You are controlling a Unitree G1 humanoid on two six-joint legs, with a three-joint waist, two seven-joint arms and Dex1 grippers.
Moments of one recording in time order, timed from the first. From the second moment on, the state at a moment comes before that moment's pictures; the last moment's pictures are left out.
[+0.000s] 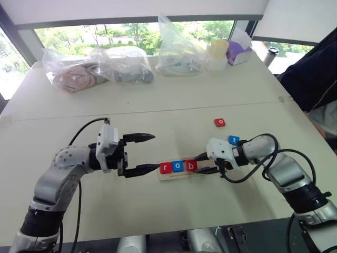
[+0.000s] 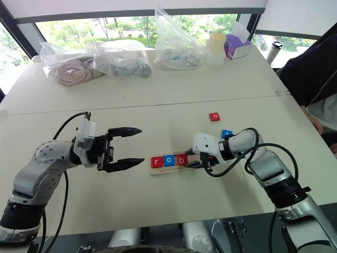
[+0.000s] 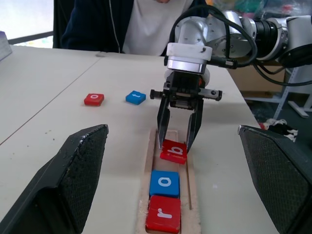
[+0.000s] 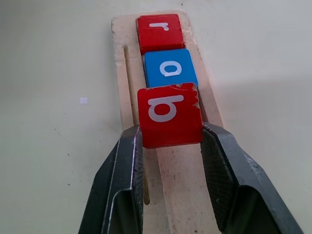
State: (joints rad) left arm -0.19 0.62 0.03 -0.33 -0.62 0.31 -1.15; right arm -0.42 -0.75 0.31 -0.09 0.16 0.28 1.26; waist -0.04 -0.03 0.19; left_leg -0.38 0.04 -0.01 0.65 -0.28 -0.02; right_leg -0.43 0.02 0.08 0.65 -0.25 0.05
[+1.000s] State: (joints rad) left arm -0.20 0.61 0.01 -0.33 -0.61 0.30 -1.11; right arm -0.49 -0.72 0.22 -0.04 0.16 0.32 1.17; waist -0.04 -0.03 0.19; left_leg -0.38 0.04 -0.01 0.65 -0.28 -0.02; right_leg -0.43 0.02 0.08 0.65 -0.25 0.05
